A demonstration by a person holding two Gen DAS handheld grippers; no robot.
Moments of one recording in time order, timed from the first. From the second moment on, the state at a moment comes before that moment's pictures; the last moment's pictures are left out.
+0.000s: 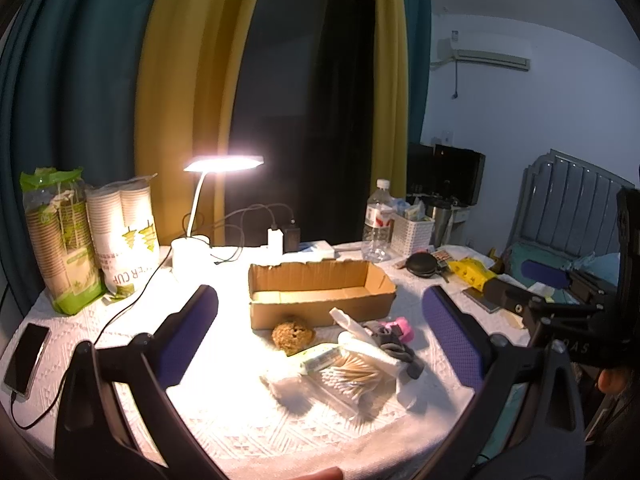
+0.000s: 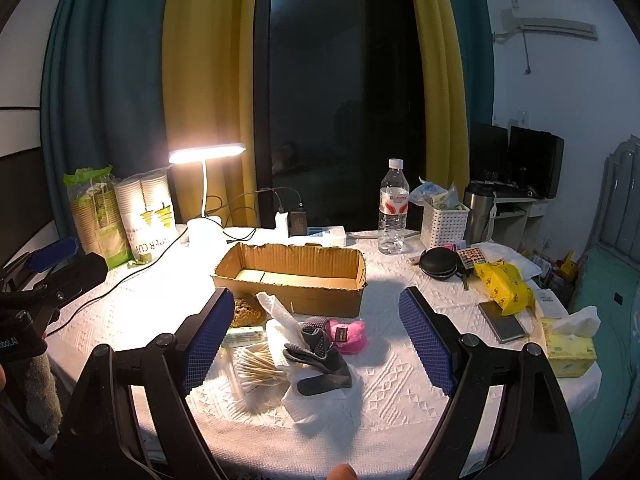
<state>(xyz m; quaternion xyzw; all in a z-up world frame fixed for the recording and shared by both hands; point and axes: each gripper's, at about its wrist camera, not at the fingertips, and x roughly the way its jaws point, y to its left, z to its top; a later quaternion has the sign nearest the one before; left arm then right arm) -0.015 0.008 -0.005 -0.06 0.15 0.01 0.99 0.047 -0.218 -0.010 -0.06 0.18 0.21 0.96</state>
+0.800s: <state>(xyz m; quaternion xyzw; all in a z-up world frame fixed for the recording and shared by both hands) 0.099 0.043 -0.105 -0.07 0.32 0.04 0.94 0.156 -0.226 -0.086 -0.06 0.31 0.19 0.93</state>
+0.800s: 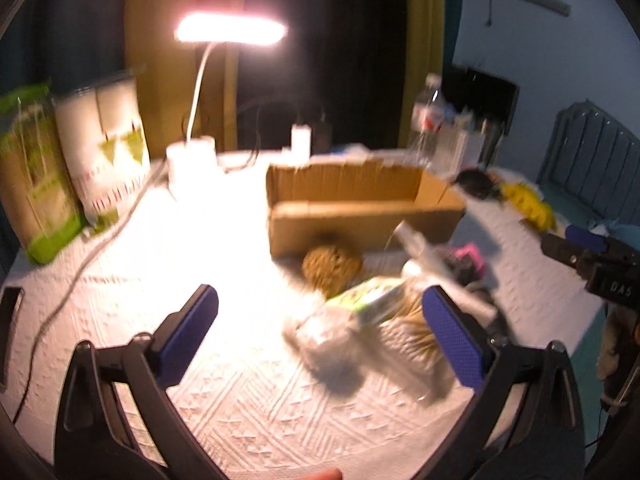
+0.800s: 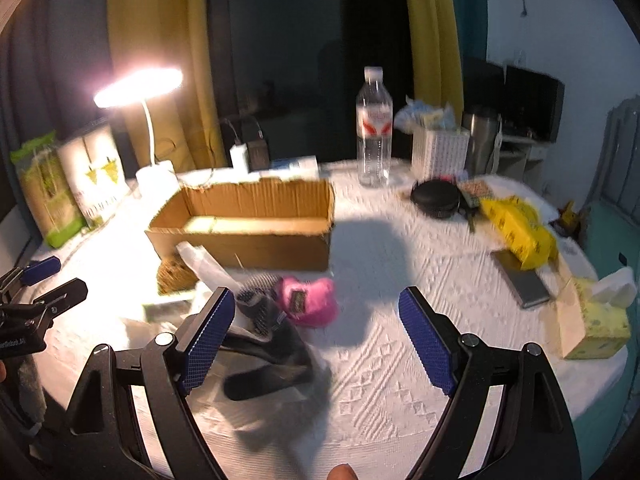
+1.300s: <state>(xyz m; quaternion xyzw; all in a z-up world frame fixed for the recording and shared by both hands) 0.158 0.058 -0.172 -0.11 0.43 0.04 0.90 0.207 -0.199 -0.140 -0.04 0.38 0.27 0.88</state>
